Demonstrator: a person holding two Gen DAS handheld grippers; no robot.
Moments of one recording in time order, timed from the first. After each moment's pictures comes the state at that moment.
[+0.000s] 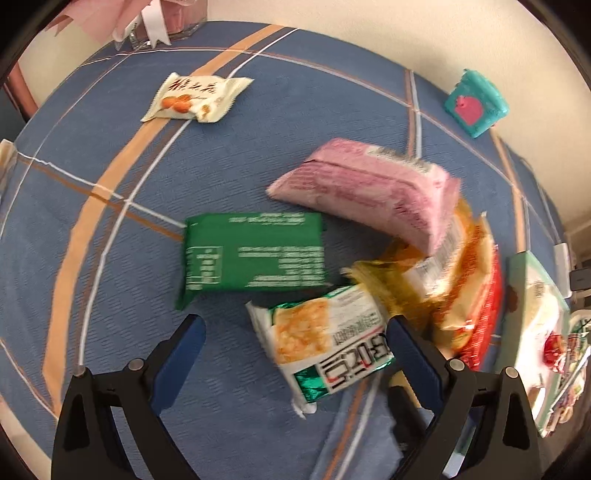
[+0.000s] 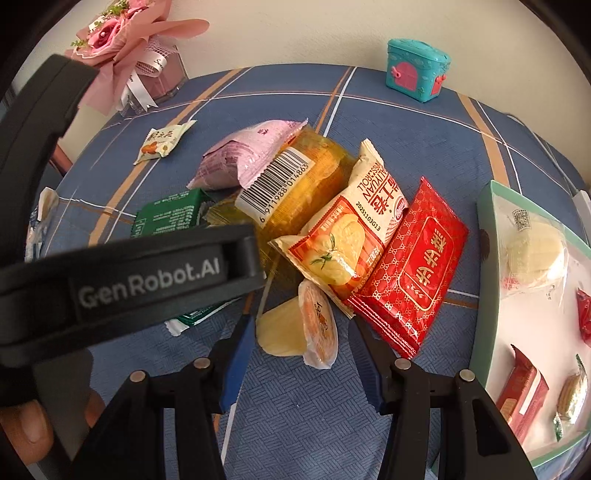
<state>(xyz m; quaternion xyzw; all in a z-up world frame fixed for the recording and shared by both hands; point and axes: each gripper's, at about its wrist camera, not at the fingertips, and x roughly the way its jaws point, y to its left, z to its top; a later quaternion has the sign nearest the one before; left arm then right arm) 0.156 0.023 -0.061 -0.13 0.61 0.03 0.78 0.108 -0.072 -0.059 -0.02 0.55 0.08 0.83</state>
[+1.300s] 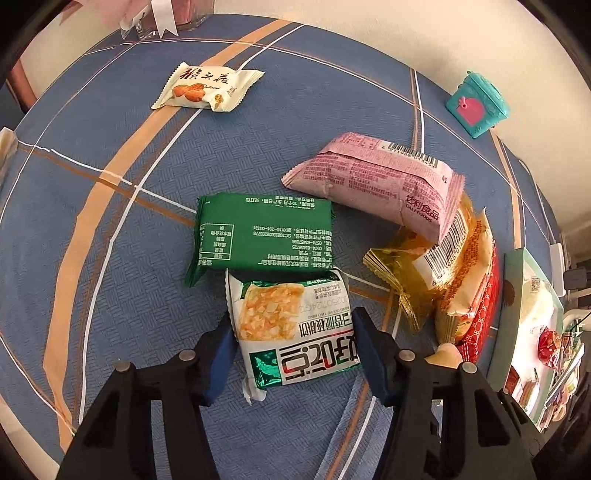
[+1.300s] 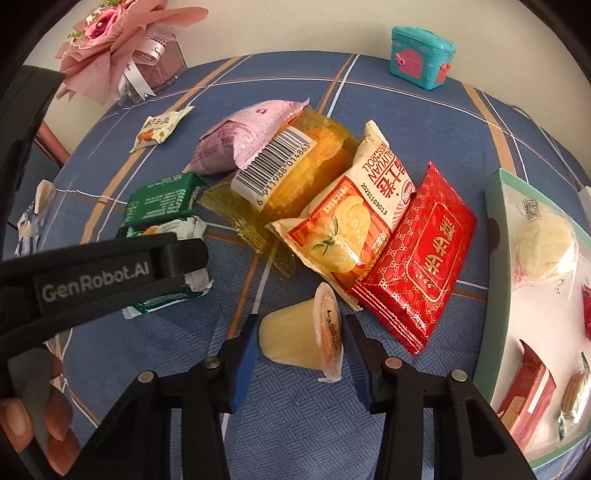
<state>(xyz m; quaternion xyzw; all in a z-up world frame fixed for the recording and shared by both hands) 0.157 0.028 -0.066 -0.14 0.61 0.01 0.78 0.109 -0.073 -0.072 -0.02 0.57 0.08 0.82</state>
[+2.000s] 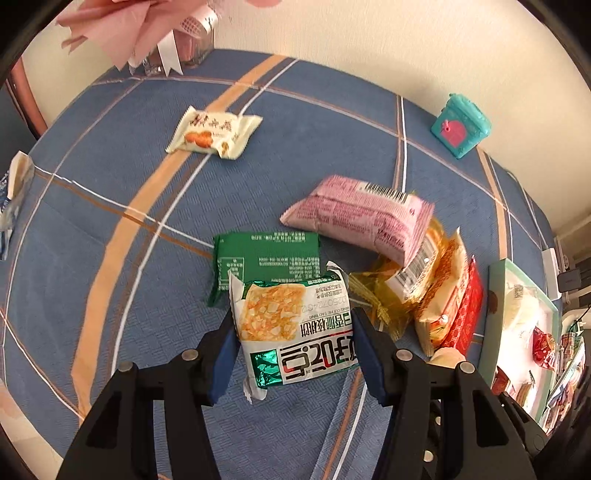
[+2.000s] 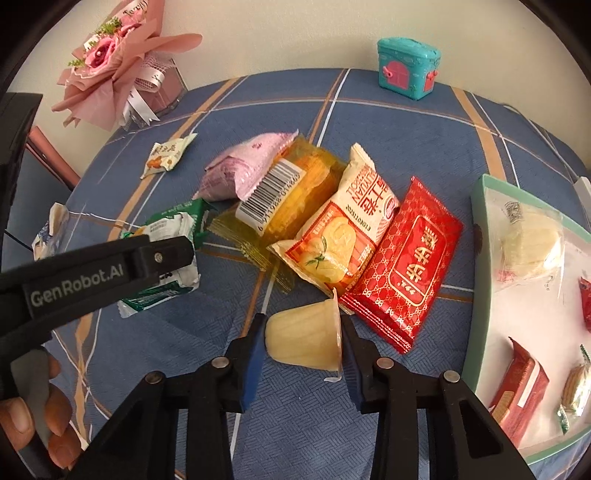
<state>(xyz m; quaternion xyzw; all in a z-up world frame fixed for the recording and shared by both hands) 0.135 0.033 -0.018 -0.12 0.57 0.02 0.81 0.101 -0.087 -0.043 0.01 0.55 0.09 0.83</state>
